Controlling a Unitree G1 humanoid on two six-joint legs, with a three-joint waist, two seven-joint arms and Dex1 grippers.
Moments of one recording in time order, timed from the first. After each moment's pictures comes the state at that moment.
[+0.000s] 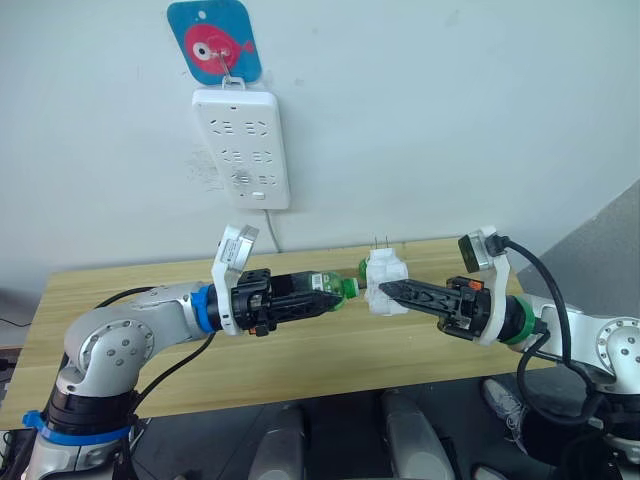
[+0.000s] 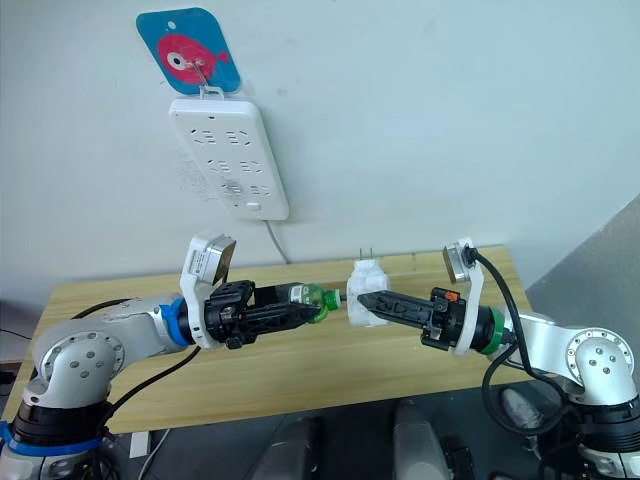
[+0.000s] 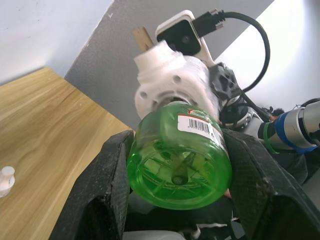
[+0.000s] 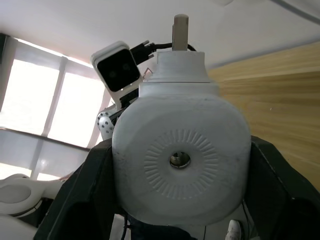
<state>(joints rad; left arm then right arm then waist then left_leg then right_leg) -0.30 0.68 0.10 -0.39 -1.21 0.98 -0.82 -0.26 -0.68 -0.06 -0.35 1.94 1.07 0.10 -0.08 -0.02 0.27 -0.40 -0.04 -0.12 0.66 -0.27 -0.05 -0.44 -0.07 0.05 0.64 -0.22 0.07</state>
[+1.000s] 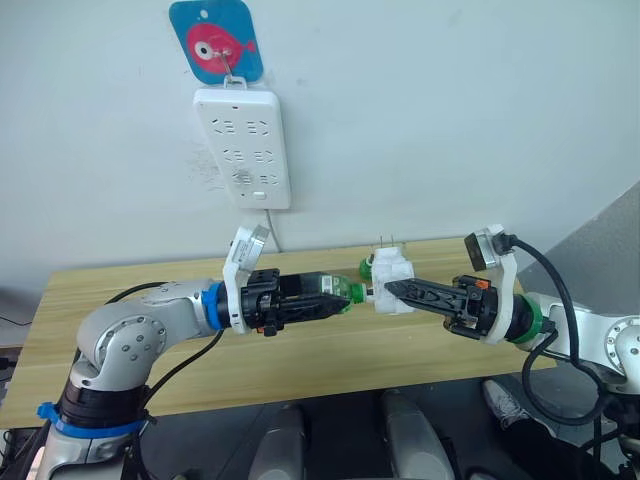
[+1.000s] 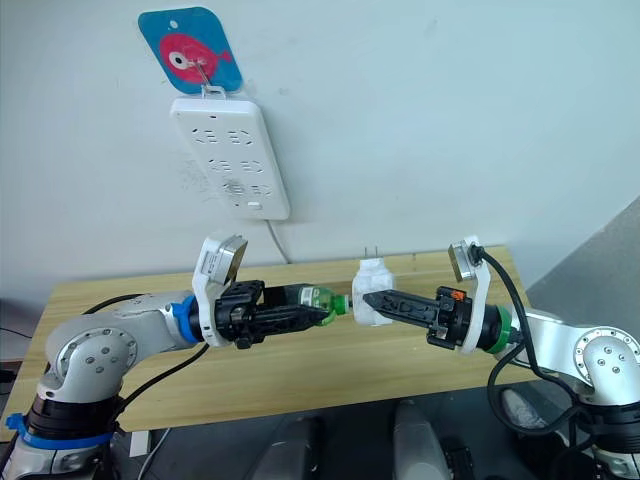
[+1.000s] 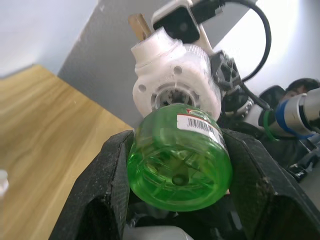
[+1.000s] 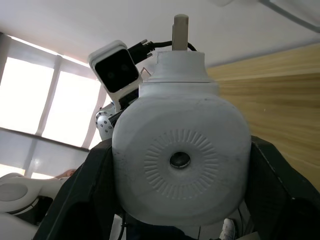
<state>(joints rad) -0.36 0.62 0.08 -0.38 -1.14 0.98 -0.84 -0.24 -0.76 -0.05 -0.36 1.95 1.04 0.13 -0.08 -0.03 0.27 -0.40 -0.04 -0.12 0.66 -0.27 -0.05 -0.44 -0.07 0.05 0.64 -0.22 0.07</state>
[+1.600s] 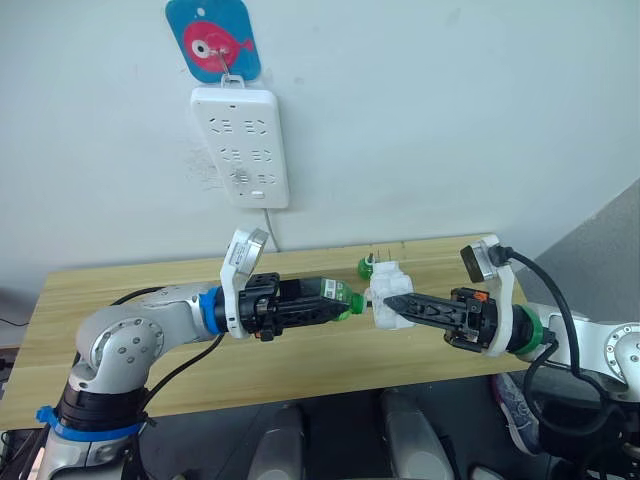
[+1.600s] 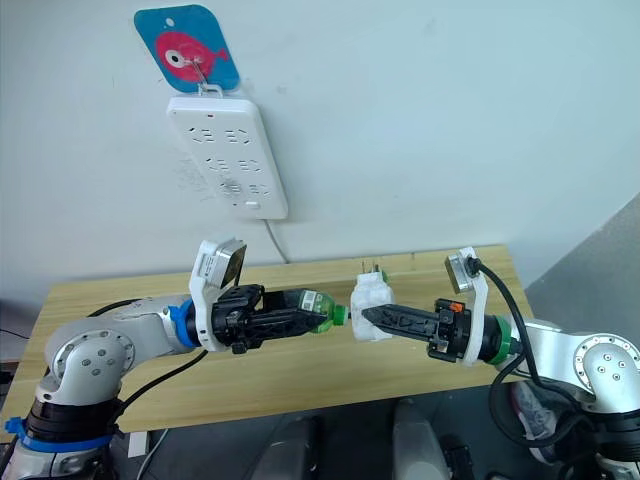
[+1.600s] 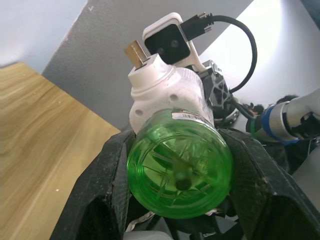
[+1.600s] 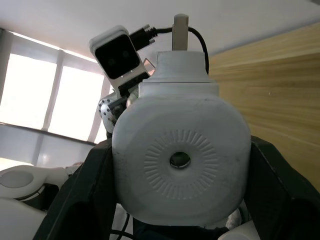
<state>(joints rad) -0.30 0.66 0.08 -0.38 -1.15 0.99 -0.89 -0.22 -0.75 -0.05 -0.36 1.95 1.06 0.16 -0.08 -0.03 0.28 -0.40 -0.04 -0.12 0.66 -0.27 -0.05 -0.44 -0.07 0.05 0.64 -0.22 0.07</state>
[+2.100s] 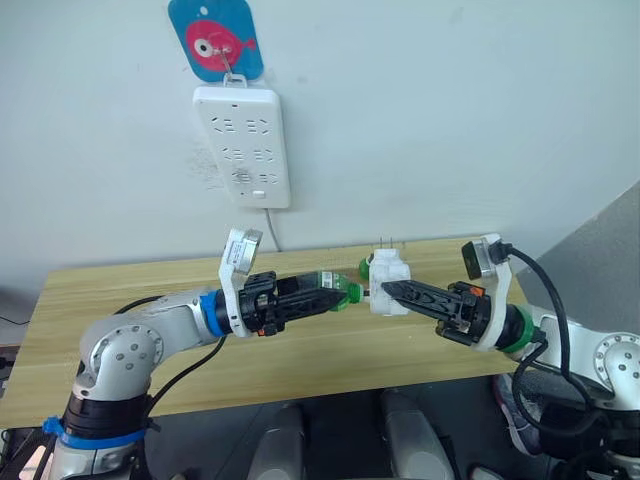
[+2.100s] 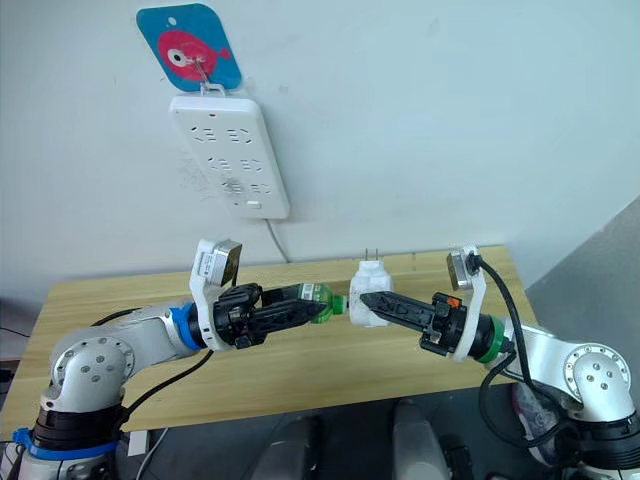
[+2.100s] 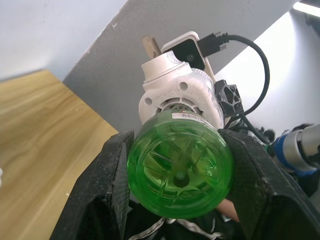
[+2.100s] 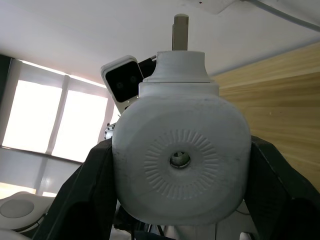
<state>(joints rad) -0.26 0.60 0.14 -0.37 -1.28 1.04 -0.74 -0.17 -0.65 -0.07 -0.39 1.95 1.00 0.08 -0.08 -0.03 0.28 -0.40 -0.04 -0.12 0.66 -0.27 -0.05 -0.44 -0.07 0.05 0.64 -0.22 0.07</state>
